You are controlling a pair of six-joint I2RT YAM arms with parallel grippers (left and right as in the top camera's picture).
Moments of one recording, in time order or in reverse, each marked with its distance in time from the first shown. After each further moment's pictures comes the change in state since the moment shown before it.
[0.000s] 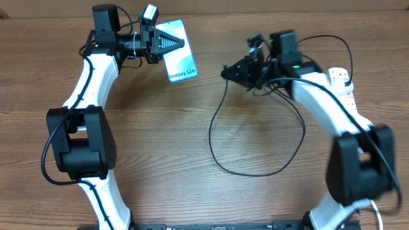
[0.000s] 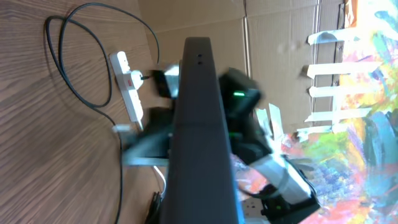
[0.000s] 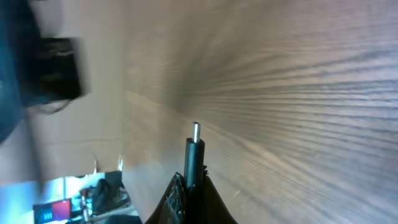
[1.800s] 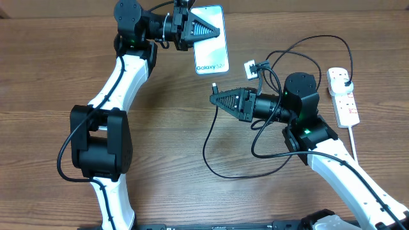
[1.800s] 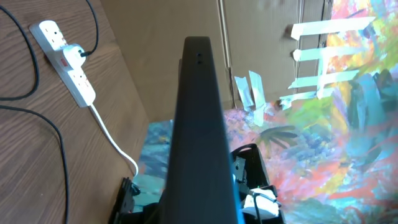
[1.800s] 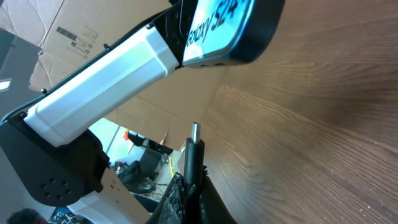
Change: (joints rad) left arm -0.188 0.004 -0.004 1.081 0.000 -1.049; right arm 0.143 -0.529 -0.544 0.692 -0.095 0.288
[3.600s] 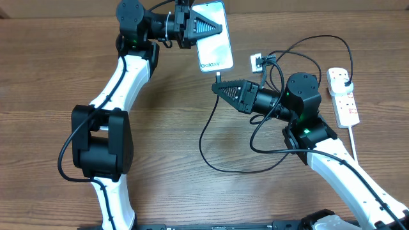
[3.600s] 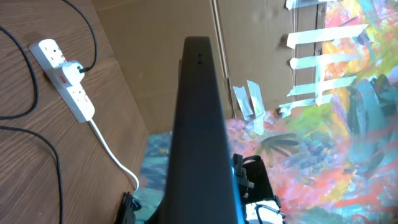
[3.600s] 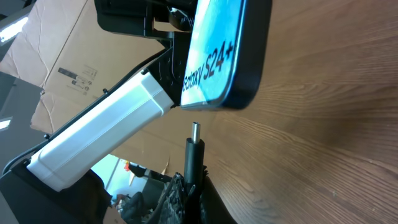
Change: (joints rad) left arm -0.011 0.000 0.000 0.000 -0.058 0.037; right arm 0.000 0.006 0.000 0.082 0.113 0.131
